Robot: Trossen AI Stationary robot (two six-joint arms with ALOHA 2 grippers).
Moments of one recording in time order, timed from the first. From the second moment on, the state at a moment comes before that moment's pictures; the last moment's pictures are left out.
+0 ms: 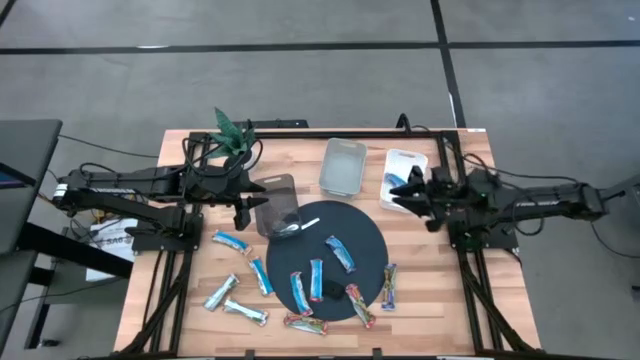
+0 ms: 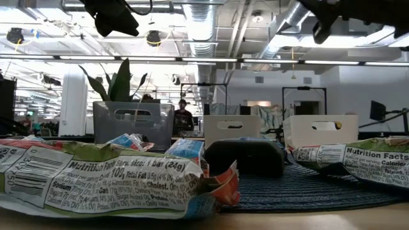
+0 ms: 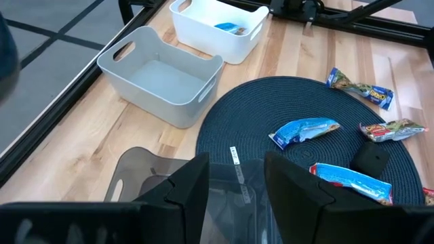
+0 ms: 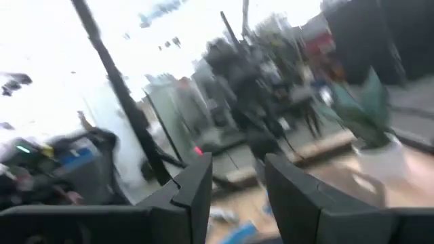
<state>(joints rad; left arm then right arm) -0.01 0.90 0.90 -0.59 -0.22 -0.23 -0.02 0.56 0.29 0.50 -0.10 0.40</state>
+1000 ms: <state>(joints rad) -0.01 0.90 0.90 -0.59 -0.22 -0.33 0.08 0.27 0.13 0.10 -0.06 0.62</state>
